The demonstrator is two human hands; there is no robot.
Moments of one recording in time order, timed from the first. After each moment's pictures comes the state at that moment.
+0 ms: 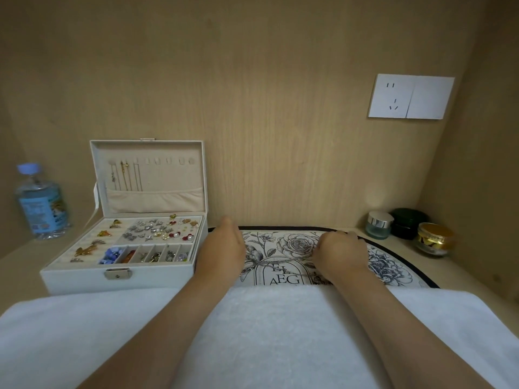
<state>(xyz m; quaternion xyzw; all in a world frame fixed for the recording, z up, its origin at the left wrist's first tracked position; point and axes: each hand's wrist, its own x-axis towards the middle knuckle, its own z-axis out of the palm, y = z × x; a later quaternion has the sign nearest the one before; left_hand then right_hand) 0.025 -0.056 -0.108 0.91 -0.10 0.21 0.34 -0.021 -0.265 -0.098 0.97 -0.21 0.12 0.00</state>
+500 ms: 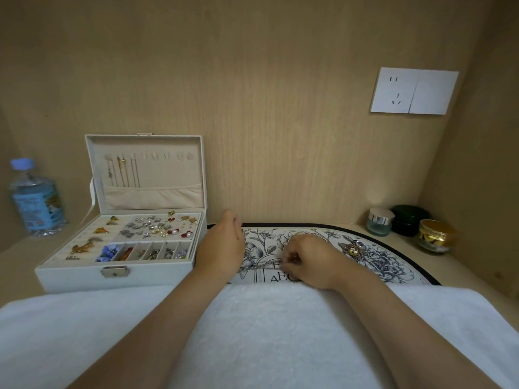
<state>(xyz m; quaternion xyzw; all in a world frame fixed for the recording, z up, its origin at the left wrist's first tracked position) 0.030 -0.054 -0.107 0.90 -0.14 0.20 0.35 -0.016 -0.254 -0.108 0.98 0.13 0.08 -0.16</state>
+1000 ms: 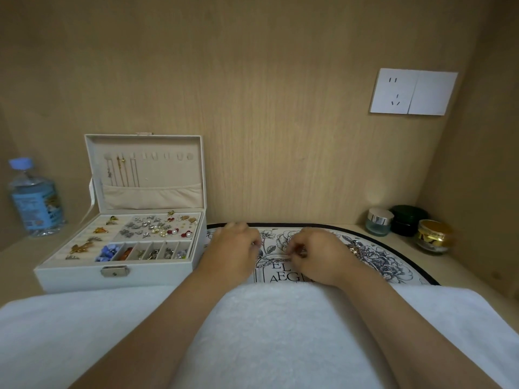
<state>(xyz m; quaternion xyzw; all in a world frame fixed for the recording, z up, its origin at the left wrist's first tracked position) 0.026 -0.055 -0.114 0.92 -0.29 0.19 0.20 -0.024 -0.257 -0.098 0.98 0.05 0.13 -0.14</state>
